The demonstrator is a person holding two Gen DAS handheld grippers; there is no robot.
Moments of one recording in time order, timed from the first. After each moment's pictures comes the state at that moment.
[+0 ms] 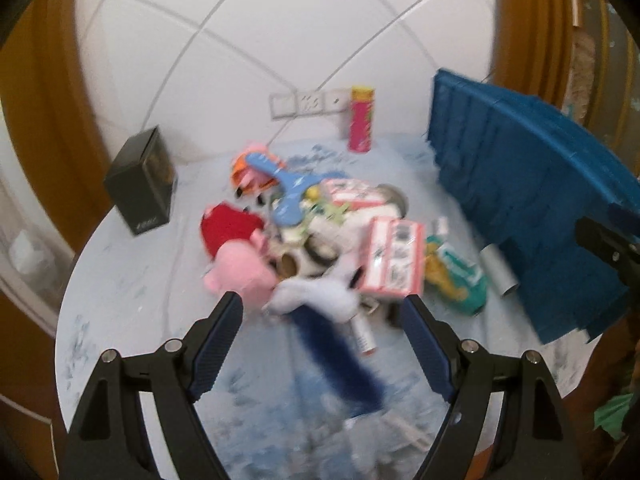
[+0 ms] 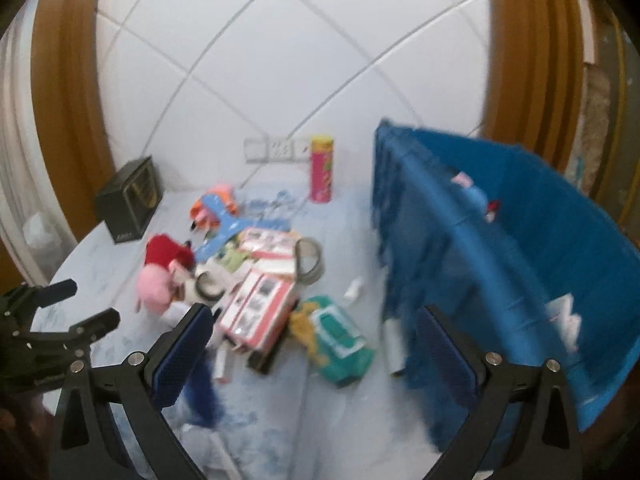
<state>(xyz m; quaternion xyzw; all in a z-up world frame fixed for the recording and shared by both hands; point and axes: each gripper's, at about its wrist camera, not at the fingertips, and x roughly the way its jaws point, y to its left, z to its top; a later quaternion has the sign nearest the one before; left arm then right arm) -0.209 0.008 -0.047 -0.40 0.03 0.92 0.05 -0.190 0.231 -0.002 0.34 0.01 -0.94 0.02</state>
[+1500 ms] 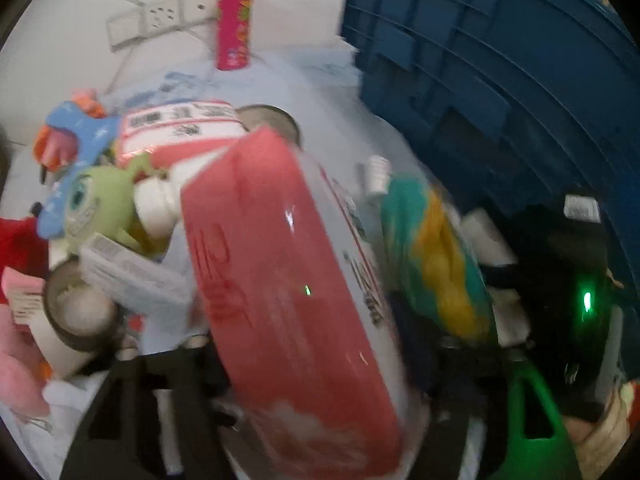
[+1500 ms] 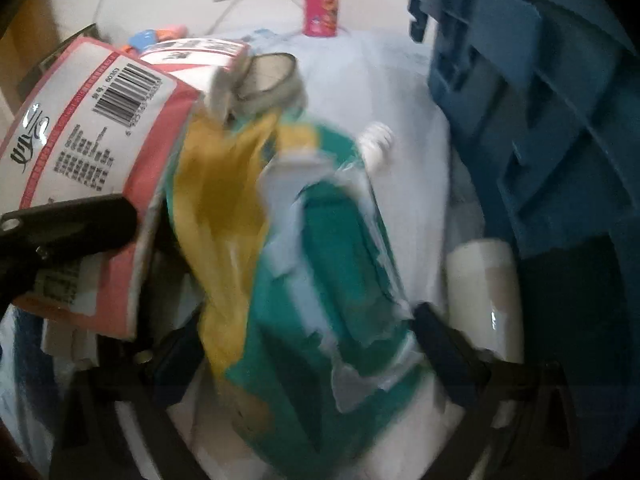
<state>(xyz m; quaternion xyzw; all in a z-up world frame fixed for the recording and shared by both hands) -0.377 0.152 -0.208 -0.49 0.05 0.84 0.23 -0.351 0.292 -0.257 0.51 0.02 -0.86 0.05</state>
